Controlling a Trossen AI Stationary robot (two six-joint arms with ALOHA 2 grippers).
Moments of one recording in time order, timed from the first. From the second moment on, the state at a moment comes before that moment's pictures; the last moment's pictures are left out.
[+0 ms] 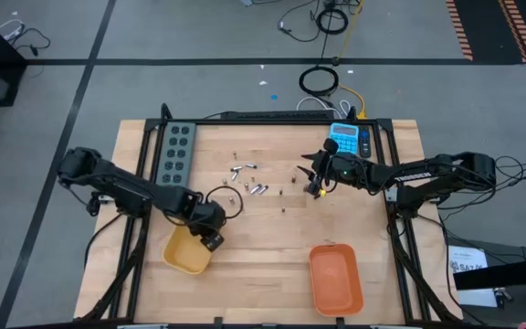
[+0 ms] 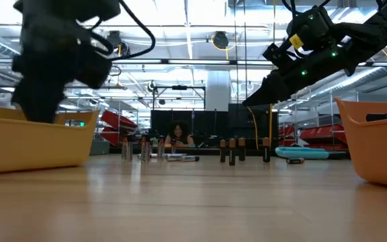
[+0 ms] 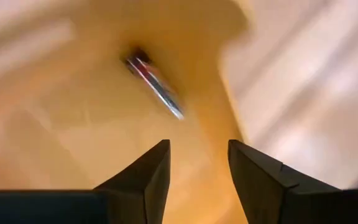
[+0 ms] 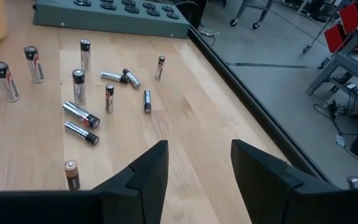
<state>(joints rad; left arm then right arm) -0.25 1.43 0.82 -0.67 0.22 -1.04 -0.24 1.29 0.43 0.49 0.26 -0.18</state>
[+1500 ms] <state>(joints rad) 0.35 1.37 0.87 -0.63 0.00 -0.07 -0.24 1.29 0.39 0.55 0.20 -0.25</state>
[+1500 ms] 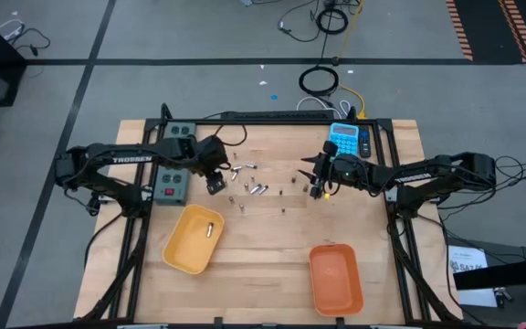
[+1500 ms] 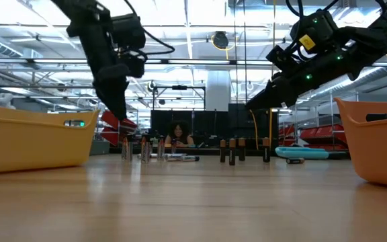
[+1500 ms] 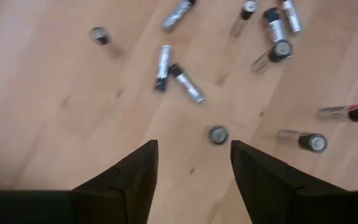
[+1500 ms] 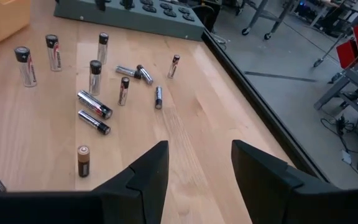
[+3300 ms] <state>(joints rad) 0.36 1.45 0.80 -0.40 0.10 -0.05 -0.30 1.29 0.37 0.59 0.15 -0.21</state>
